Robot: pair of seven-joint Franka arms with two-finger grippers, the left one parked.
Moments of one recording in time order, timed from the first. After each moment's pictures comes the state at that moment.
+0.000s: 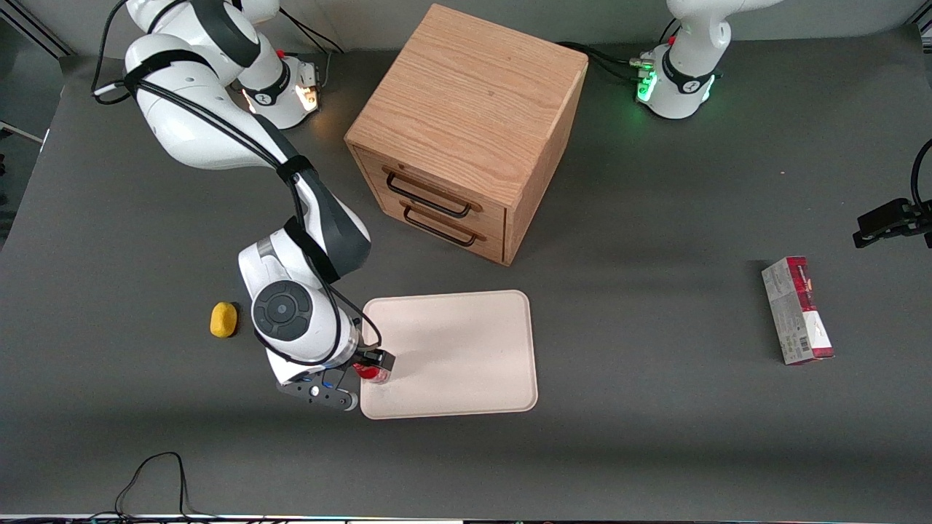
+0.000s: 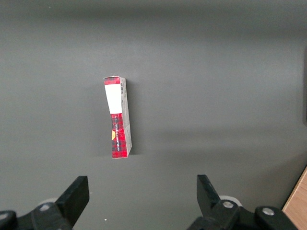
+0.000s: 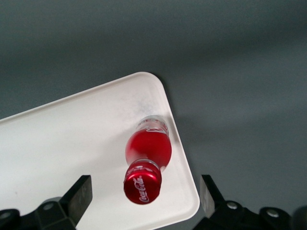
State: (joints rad) arm 0.21 0.91 0.35 -0.98 -0.31 1.85 0.81
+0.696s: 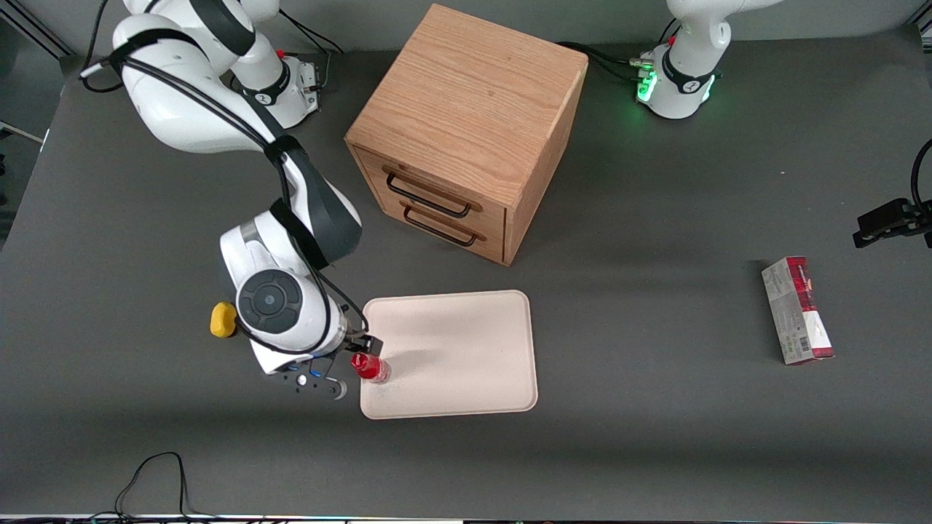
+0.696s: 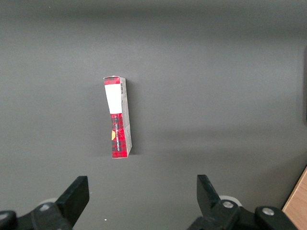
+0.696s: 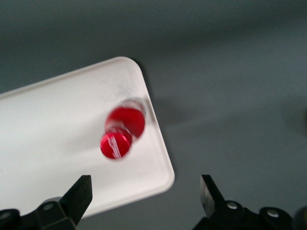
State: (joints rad) arm 0.21 0.81 0.35 -1.00 -0.30 1.68 0.77
